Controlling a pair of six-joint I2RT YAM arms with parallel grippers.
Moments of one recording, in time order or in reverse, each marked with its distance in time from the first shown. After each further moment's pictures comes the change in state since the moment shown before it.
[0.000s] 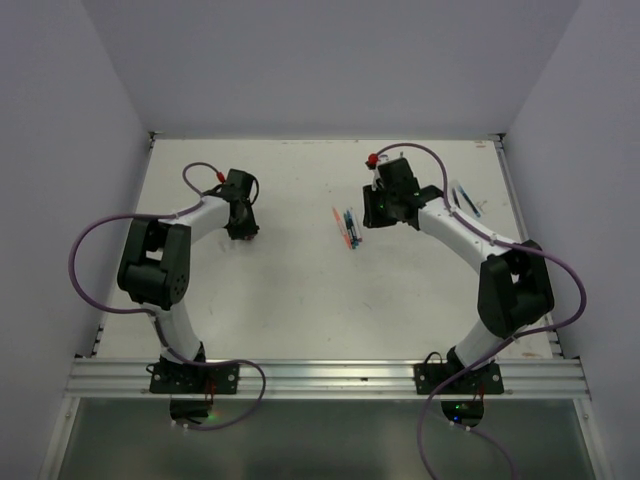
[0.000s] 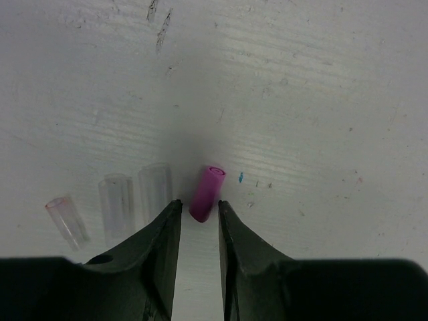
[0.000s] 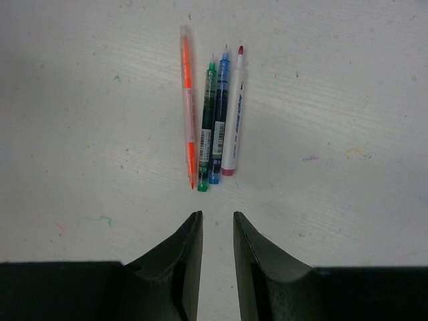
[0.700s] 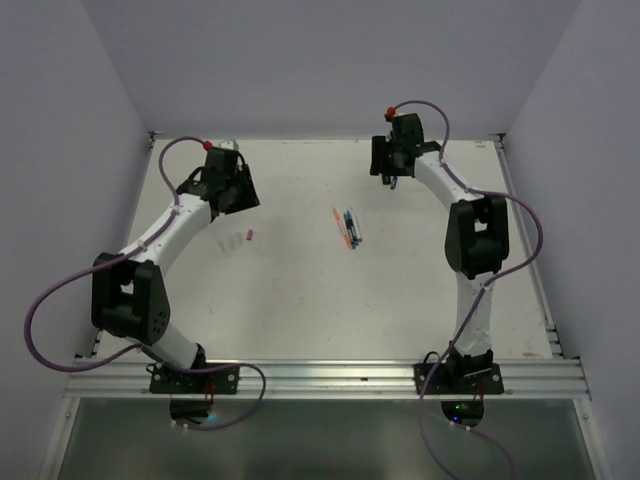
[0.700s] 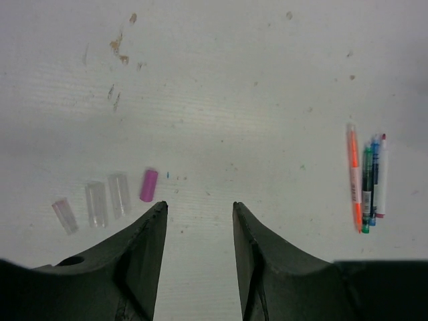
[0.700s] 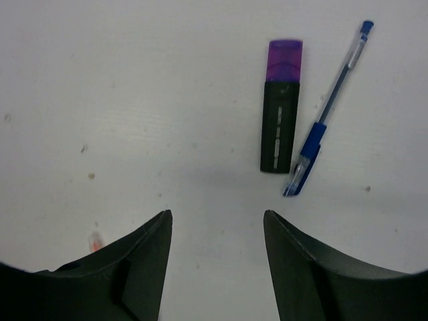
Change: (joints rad) left arm 0.000 -0.237 0.073 -0.021 0.095 0.010; right arm -0.190 0.450 0.540 0.011 0.024 -0.012
